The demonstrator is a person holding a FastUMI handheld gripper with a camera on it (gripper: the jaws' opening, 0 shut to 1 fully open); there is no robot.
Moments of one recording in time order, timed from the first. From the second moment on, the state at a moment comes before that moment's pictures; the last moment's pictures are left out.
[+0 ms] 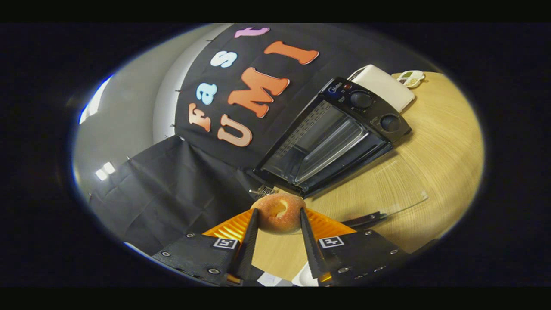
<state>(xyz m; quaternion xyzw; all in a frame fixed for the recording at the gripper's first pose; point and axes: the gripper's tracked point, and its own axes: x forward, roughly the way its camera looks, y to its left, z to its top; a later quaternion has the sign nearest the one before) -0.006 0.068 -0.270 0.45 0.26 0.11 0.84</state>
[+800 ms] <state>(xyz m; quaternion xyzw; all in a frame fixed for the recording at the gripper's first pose) 0.155 0.028 -0.316 0.40 0.25 -0.02 0.88</state>
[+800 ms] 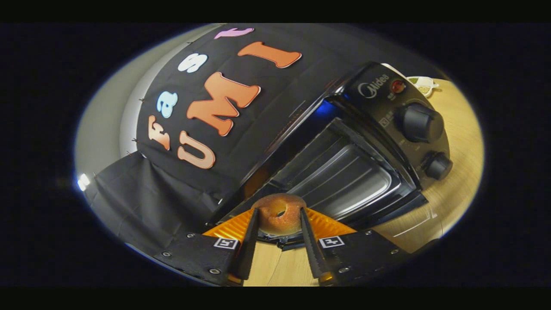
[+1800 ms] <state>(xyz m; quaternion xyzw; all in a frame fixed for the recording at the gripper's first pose) 0.112 0.030 -0.295 0.05 0.24 0.00 0.97</state>
